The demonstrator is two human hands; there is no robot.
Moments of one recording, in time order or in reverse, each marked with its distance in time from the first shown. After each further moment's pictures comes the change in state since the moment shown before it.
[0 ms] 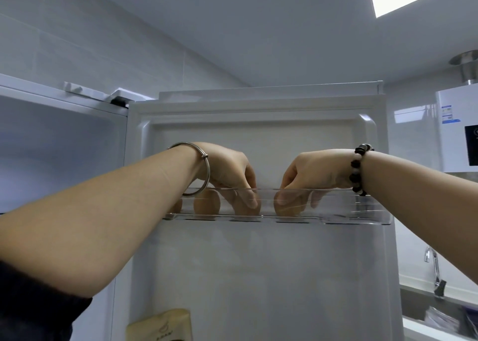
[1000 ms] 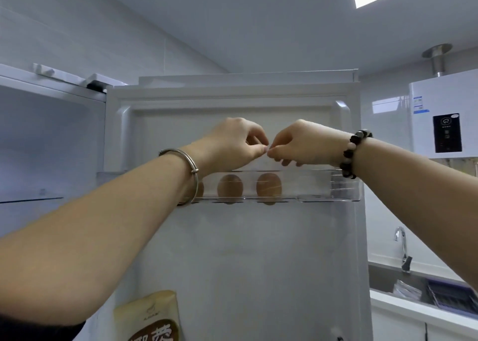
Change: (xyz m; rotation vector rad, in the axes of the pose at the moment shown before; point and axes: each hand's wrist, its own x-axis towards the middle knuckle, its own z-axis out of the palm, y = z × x) left_hand -0.017 0.026 0.024 0.125 0.631 0.411; right_hand -0.019 0.000 -0.002 -0.112 0.396 -0.070
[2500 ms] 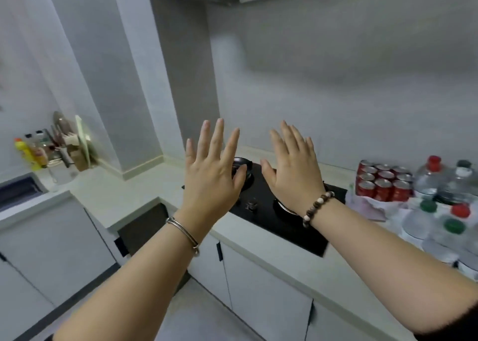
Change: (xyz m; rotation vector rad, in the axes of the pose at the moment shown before) left_hand -0.188 0.686 0.291 -0.725 -0.029 0.846; right_hand -0.735 0.200 -0.145 -1.058 0.374 1.329
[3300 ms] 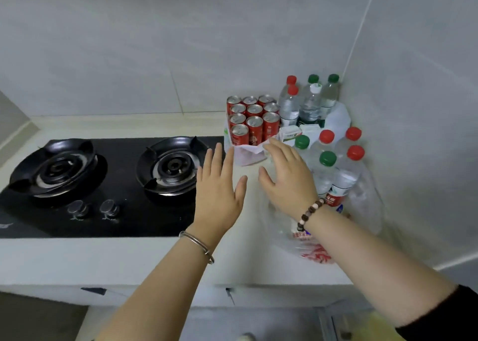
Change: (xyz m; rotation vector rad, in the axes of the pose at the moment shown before) left_hand 0.031 0.240 0.259 -0.700 -0.455 0.294; right_hand -0.102 0.258 0.071 -0.066 0.025 0.568
